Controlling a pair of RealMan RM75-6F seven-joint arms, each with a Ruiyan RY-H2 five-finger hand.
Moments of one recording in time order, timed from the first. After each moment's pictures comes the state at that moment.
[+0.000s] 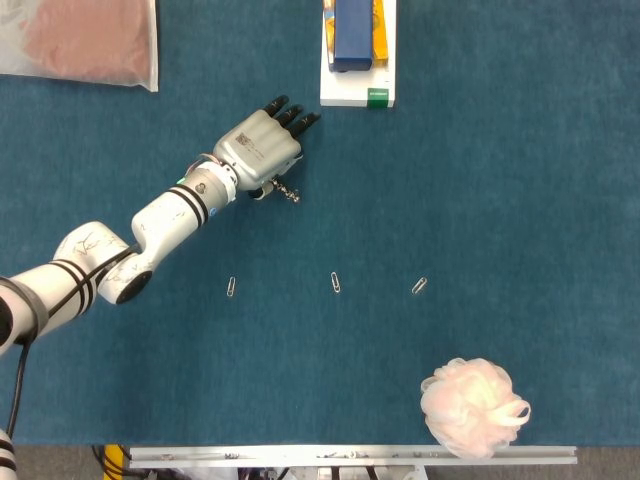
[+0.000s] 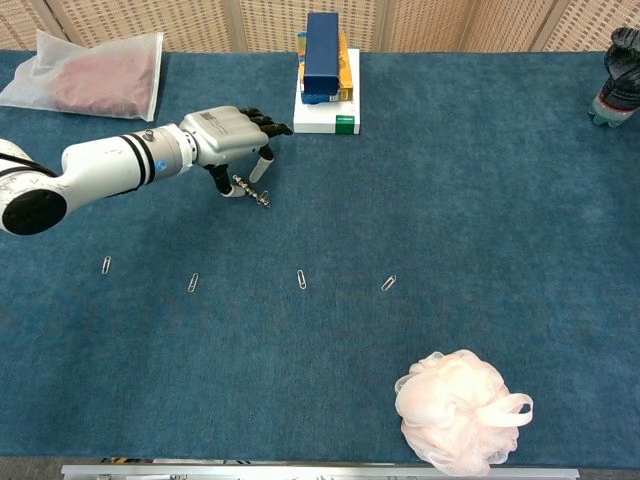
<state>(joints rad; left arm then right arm) -1.03 -1.68 -0.04 -0.97 1.41 0.59 0.10 0.37 -1.01 0.13 -1.68 -1.20 1.12 -0.15</state>
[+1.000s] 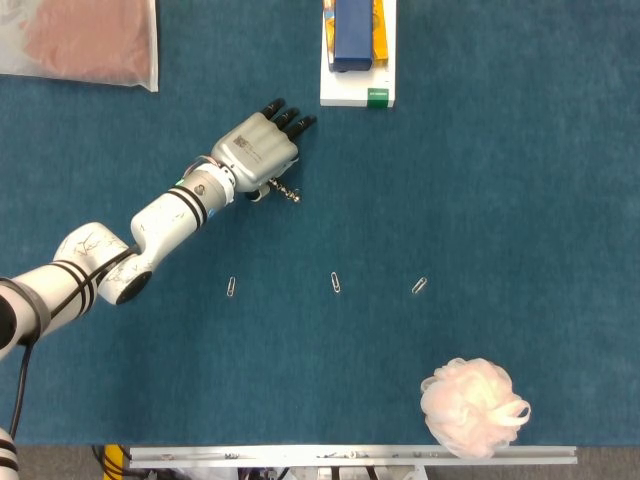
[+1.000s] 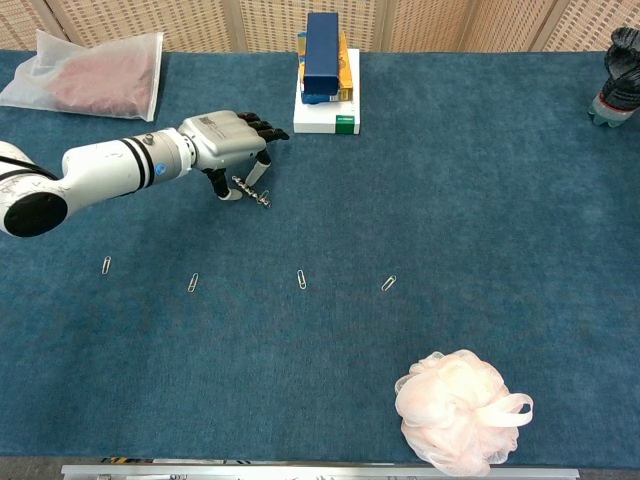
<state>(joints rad) -1.03 -1.69 -0.03 -0.95 1.41 0.58 0.10 0.37 -1.01 0.14 -1.67 -1.20 1.12 -0.14</state>
